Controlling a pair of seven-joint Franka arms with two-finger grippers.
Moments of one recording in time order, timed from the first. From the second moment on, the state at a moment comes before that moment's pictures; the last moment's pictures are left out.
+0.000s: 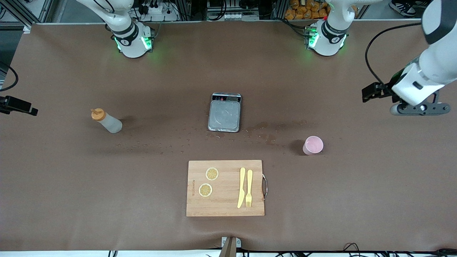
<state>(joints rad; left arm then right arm) 0.00 0.02 -0.13 -1.76 0.00 1.65 -0.10 -0.21 0.16 -0.02 -1.50 0.07 1.56 -0.13</state>
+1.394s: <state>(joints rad) 0.00 0.36 -0.14 -1.99 -0.16 2.28 -0.10 -0.36 0.32 -0.02 -1.52 0.27 1.36 0.48</state>
